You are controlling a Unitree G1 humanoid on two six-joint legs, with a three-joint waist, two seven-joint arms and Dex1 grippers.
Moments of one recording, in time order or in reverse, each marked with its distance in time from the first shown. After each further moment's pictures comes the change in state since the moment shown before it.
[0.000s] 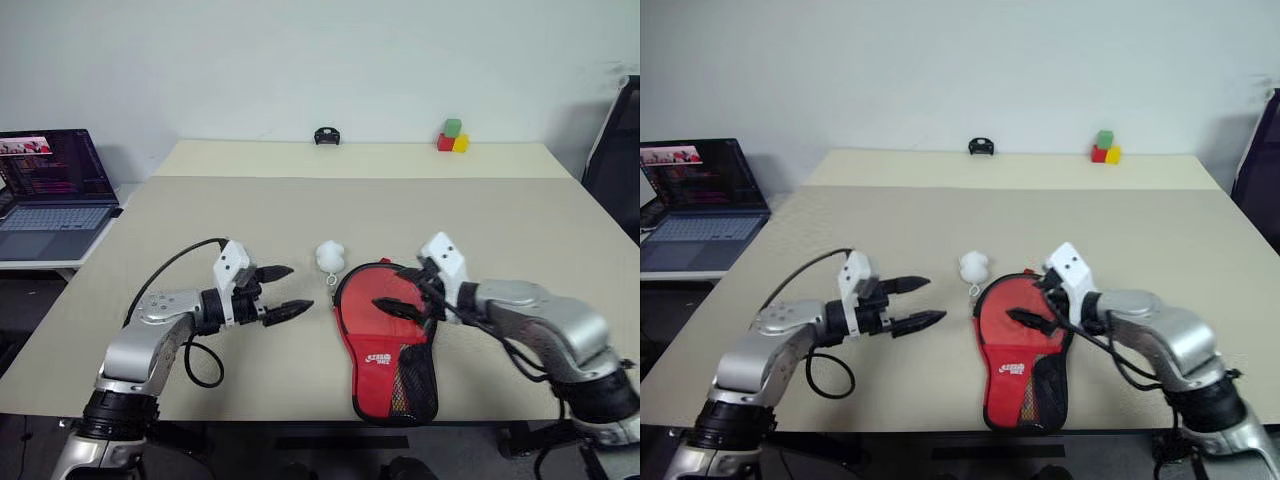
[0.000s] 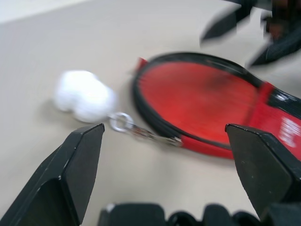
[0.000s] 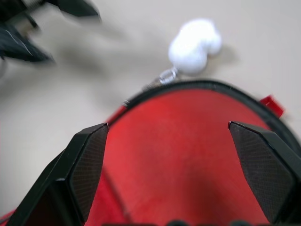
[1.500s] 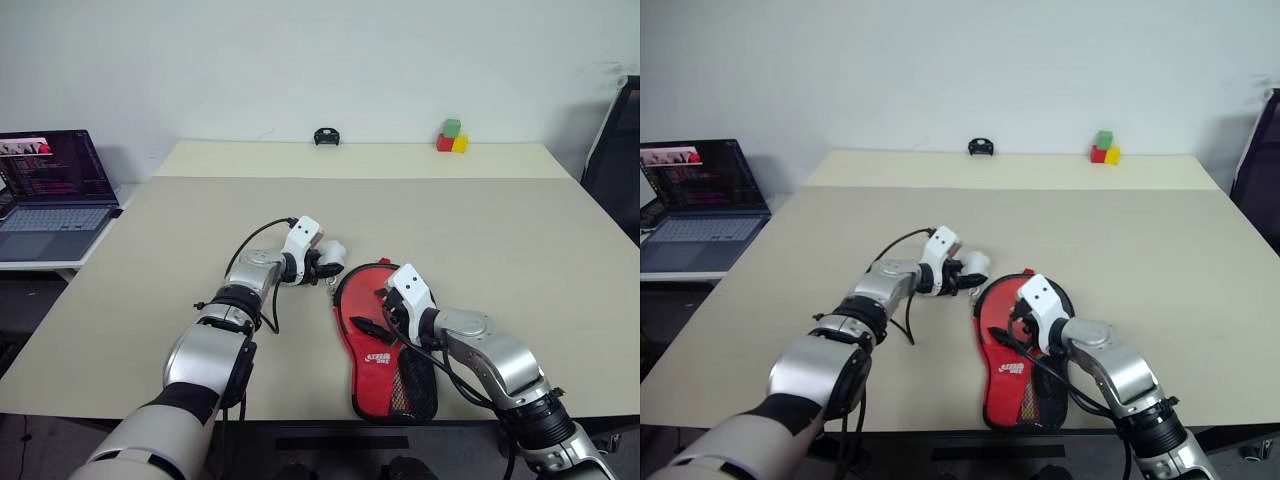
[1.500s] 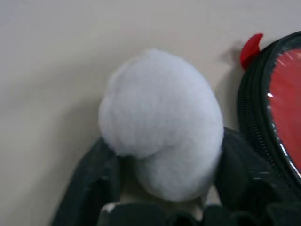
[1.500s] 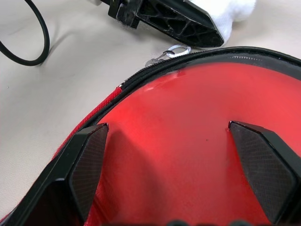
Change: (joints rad) left arm -0.719 -0.379 -0.120 1.268 0.414 -0.340 0.137; right arm 0.113 0.218 0.053 0.080 -0.288 -0.155 -0.009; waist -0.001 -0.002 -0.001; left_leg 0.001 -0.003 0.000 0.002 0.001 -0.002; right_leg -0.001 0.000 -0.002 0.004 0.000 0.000
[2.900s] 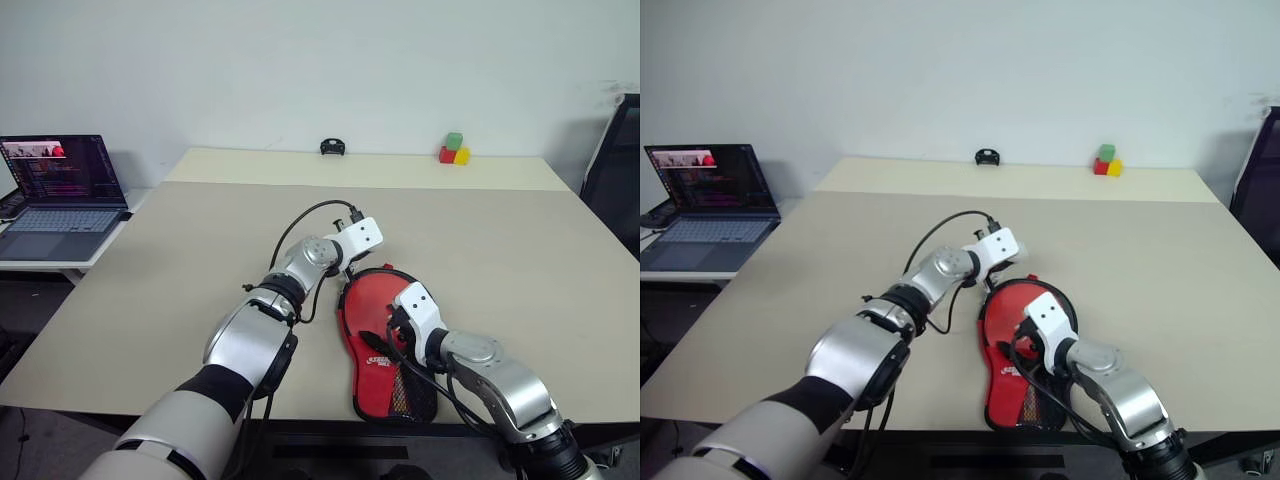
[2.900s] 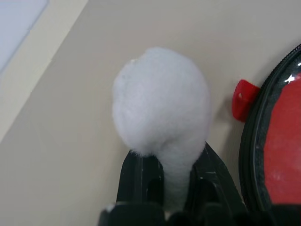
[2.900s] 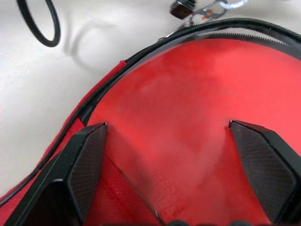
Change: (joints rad) left arm -0.163 -0.180 -0.178 0.156 0.421 -0.313 0.362; right arm 0.192 0.026 -0.001 -0.172 -0.054 0.081 -0.107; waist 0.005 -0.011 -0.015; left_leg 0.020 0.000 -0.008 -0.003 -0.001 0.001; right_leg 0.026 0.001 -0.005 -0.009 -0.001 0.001
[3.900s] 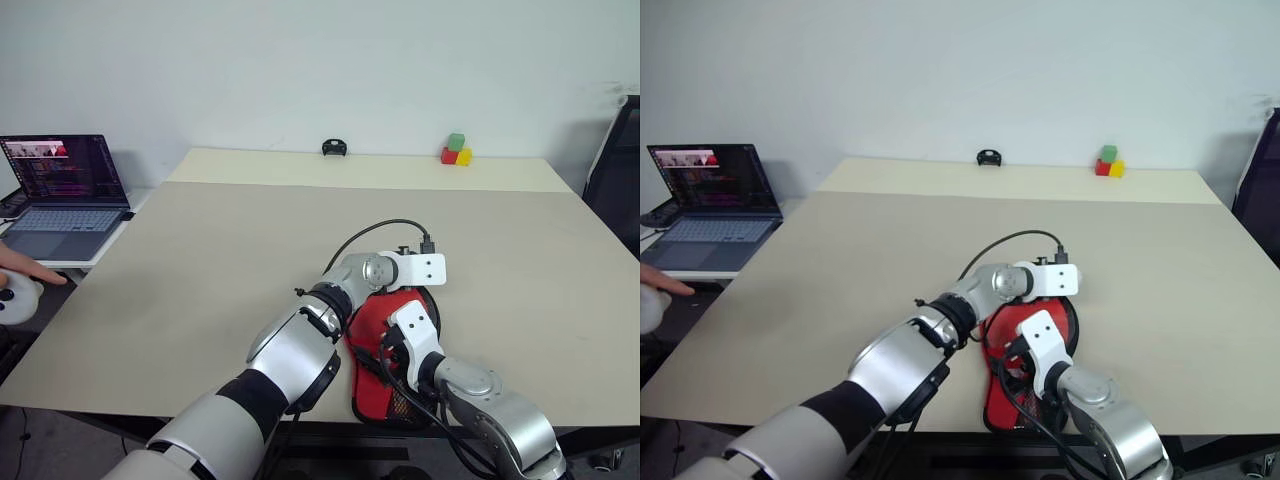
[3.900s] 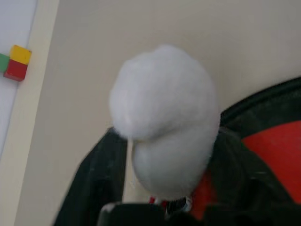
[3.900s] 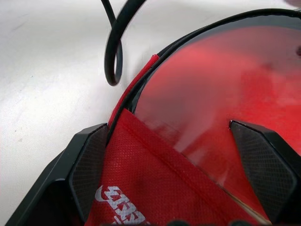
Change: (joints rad) left arm -0.028 -0.196 -0.135 0.028 0.192 -0.066 0.039; right arm 0.132 0.074 0.029 -0.165 -0.001 0.078 -0.113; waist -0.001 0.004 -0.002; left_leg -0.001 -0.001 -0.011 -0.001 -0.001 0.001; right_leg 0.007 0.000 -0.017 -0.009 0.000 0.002
